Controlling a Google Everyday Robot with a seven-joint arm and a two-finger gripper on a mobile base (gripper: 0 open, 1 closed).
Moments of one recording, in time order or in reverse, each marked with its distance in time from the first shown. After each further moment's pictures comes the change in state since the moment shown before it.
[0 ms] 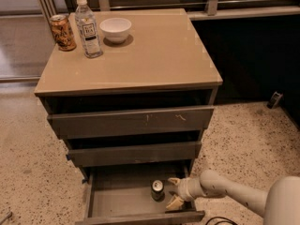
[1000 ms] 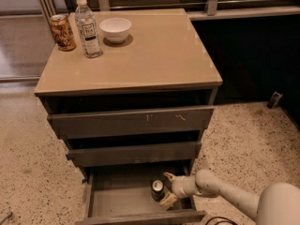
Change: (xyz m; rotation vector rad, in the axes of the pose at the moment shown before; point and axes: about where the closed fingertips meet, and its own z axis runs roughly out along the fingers) arm -0.013 -0.022 0.036 0.037 -0.098 -0.023
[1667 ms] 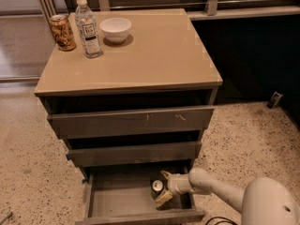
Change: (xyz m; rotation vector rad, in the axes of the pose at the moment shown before) arm 0.011 -0.018 0.034 0.015 0.022 0.007
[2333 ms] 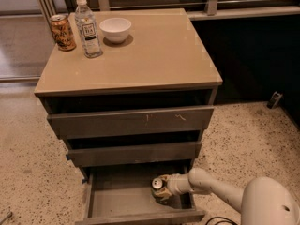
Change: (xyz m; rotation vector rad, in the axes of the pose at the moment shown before) arm 0.000 -0.001 0.002 0.000 0.002 0.000
